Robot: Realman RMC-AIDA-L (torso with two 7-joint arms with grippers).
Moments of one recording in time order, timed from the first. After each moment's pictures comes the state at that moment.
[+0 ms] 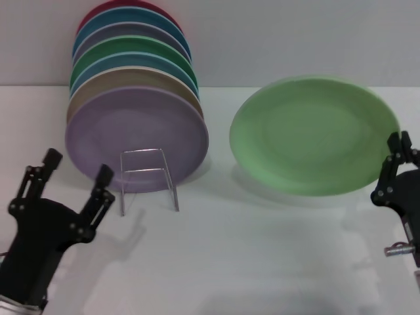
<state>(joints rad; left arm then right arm) -0.18 -2.08 -0.34 -0.36 2.18 1.65 -0.04 0.11 2.09 0.43 0.63 -2.01 -1.50 -0.50</state>
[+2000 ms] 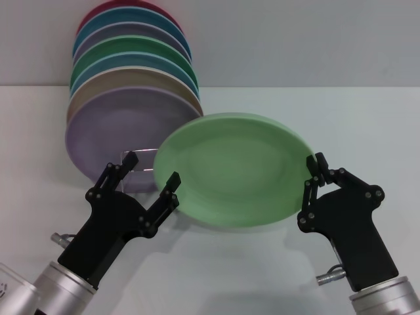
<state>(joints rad) -0.31 -2.07 -0.26 -0.41 2.18 1.40 -0.05 0.20 2.09 0.14 0.79 -1.82 -1.47 -0.77</state>
